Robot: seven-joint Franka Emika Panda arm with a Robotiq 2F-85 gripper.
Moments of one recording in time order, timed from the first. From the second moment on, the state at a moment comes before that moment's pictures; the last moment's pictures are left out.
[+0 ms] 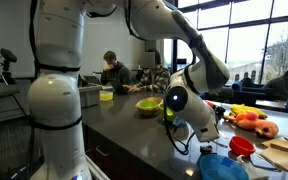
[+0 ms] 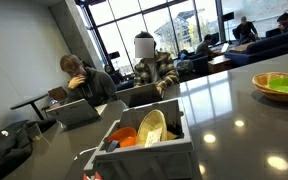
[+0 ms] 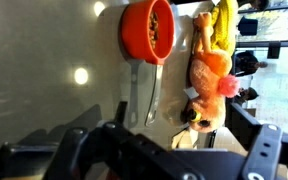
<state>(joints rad) -0.33 0.19 -0.36 -2.42 2.30 2.52 -0.93</state>
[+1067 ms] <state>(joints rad) -0.29 0.26 -0.40 -2.36 2.30 2.51 -0.90</state>
